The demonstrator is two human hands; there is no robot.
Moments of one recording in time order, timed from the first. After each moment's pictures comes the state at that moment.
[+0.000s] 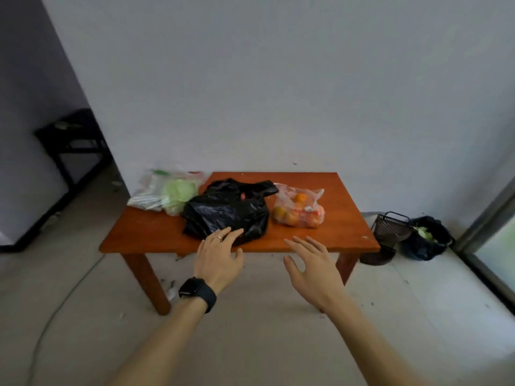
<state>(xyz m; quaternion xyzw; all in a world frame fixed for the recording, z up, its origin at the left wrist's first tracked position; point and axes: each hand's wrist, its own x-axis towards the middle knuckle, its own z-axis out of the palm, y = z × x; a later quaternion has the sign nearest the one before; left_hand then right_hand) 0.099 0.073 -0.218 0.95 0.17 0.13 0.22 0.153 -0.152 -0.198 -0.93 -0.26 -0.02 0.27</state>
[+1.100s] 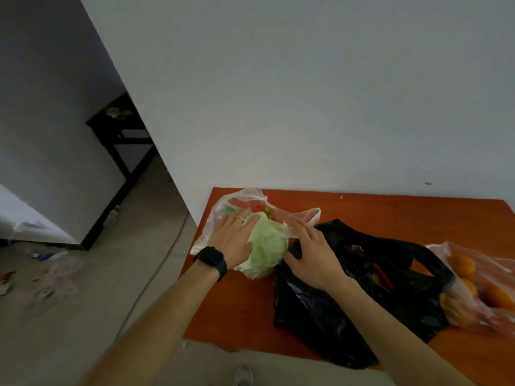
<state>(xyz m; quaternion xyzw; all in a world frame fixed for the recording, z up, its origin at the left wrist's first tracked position) 0.386 0.544 -0.245 0.99 0.10 -0.04 -0.03 0.460 0.332 -0.255 -0.88 -0.35 0.12 0.28</state>
